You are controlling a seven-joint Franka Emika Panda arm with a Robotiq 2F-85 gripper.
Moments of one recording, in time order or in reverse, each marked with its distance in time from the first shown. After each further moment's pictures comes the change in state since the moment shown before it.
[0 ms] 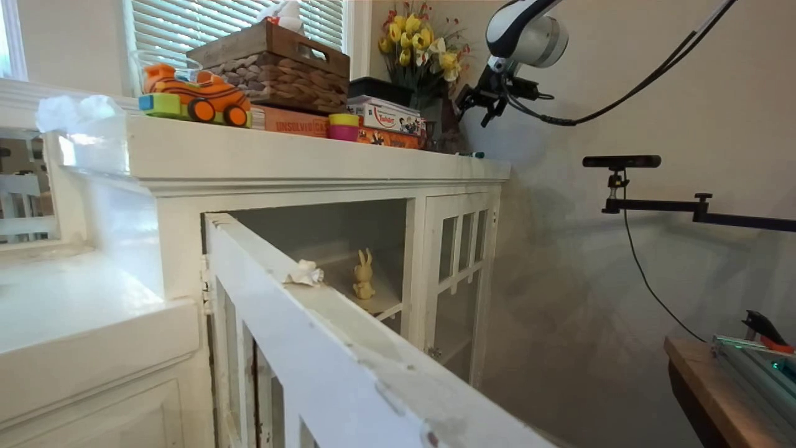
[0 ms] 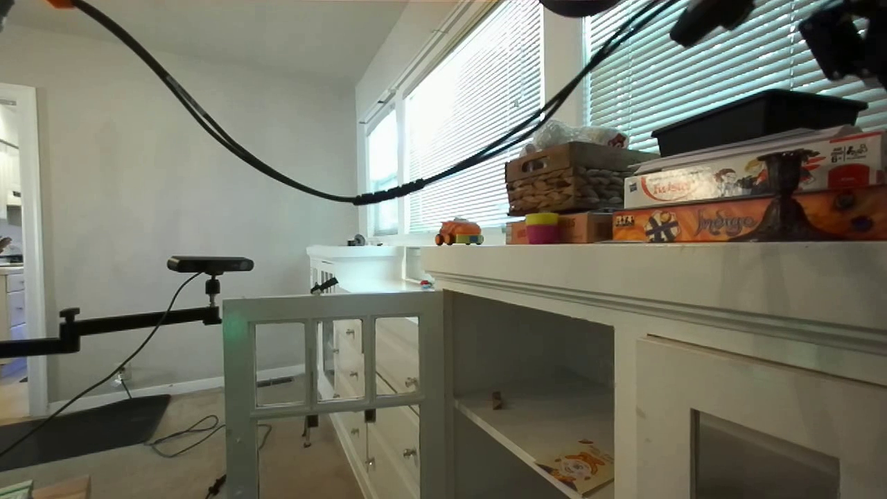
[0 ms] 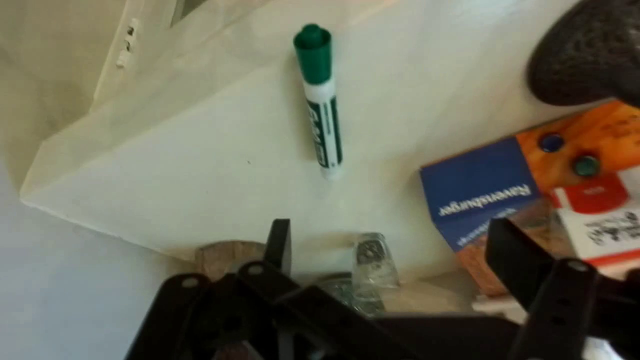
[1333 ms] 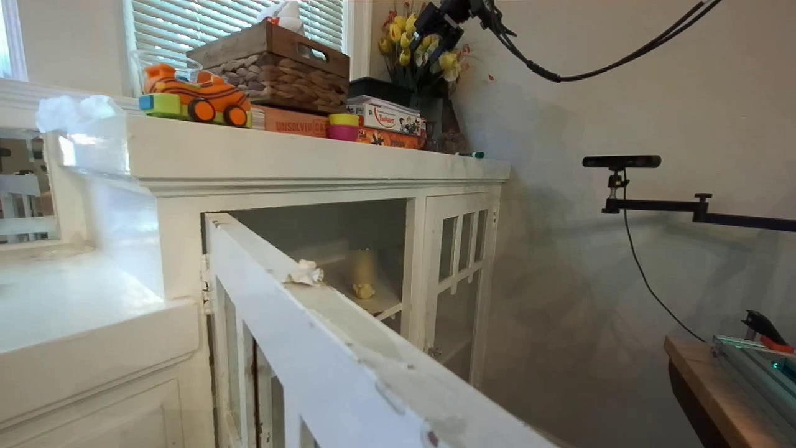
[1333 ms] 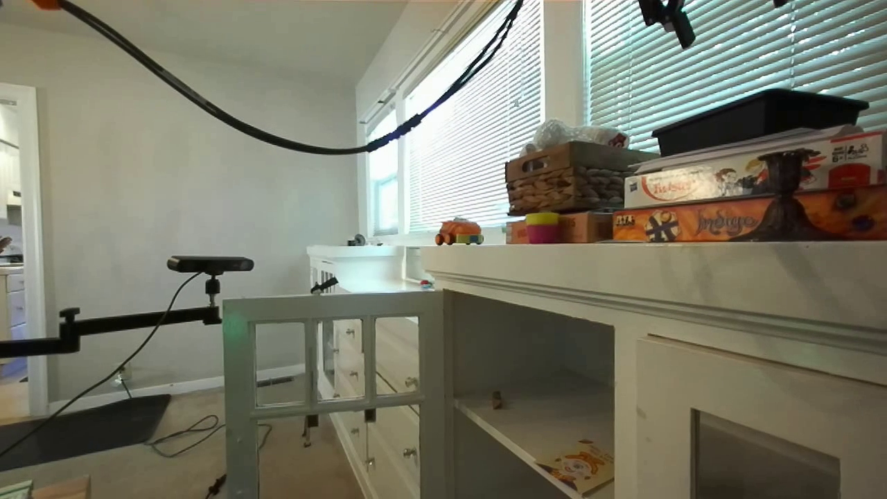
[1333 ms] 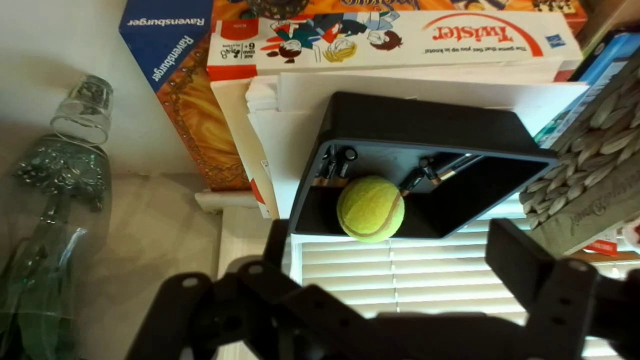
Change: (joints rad) arm 0.118 0.007 0.067 0.351 0.170 -0.331 -0.343
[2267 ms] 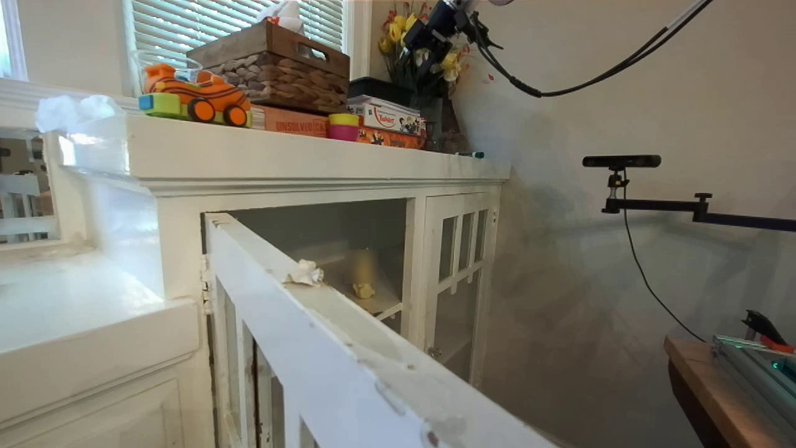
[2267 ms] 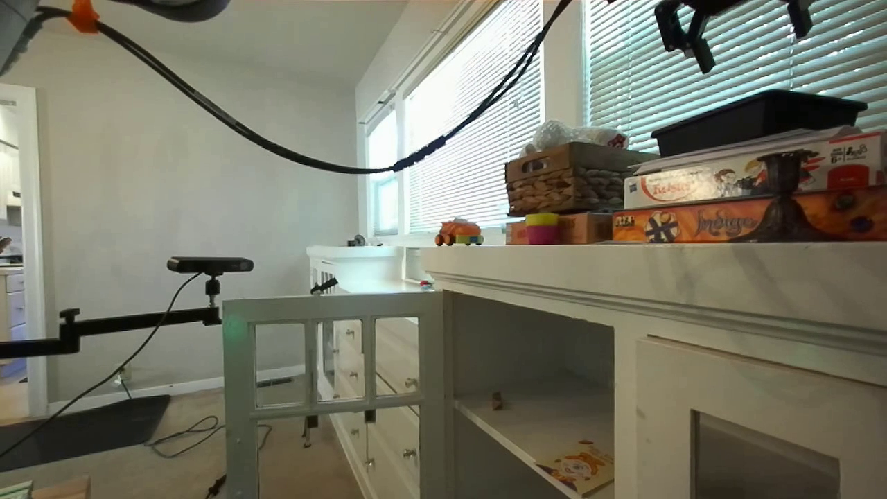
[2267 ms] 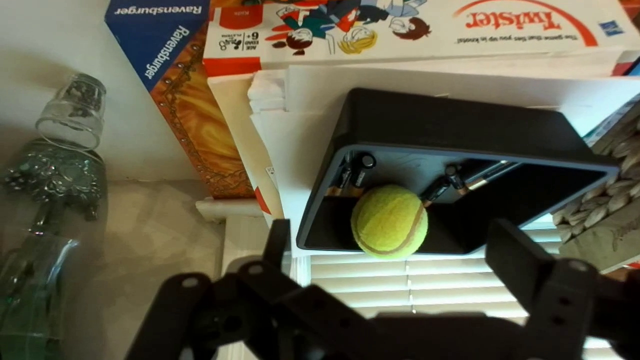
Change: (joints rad) arm -0.017 0.124 0.009 0.124 -0.008 -0.003 0.023
